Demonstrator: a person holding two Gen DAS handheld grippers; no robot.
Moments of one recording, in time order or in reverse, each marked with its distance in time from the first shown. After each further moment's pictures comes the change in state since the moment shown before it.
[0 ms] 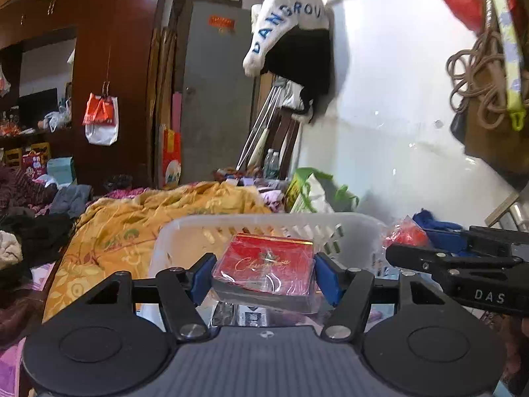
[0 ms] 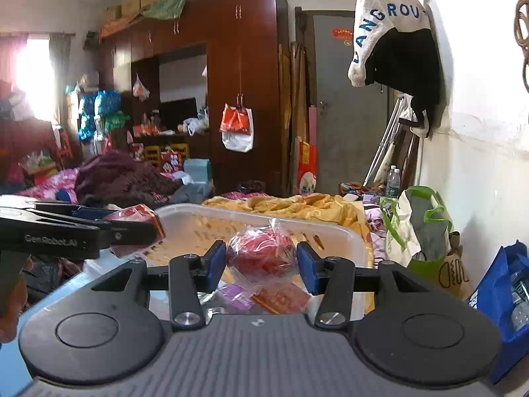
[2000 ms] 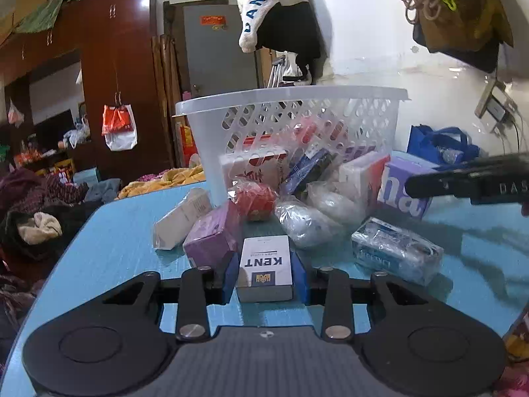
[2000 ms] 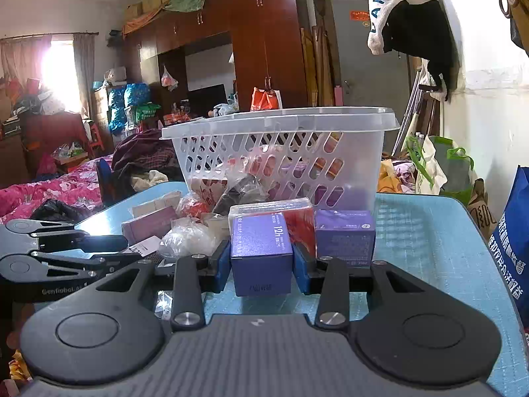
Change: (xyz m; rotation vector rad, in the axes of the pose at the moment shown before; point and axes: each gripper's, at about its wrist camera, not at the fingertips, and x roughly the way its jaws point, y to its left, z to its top) left arm -0.090 -0.022 -0.194 0.190 0.010 0.123; right arm -0.075 0.034 -0.149 0.038 0.010 0.117
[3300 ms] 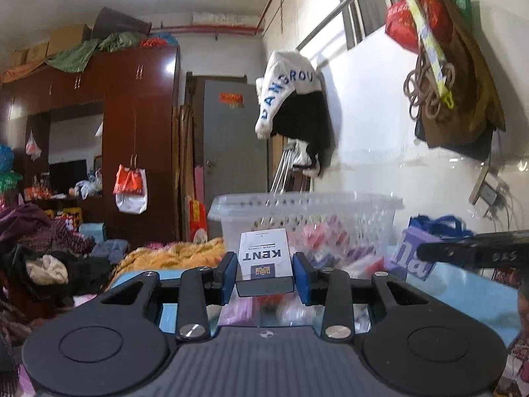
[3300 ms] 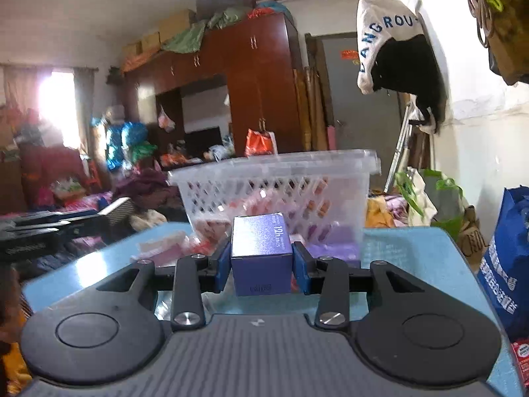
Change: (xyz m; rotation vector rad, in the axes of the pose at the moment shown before) left arm -0.056 0.030 0.020 -0.099 -0.334 -0.012; right arm -0.045 0.005 0.007 0.020 -0.205 -0.006
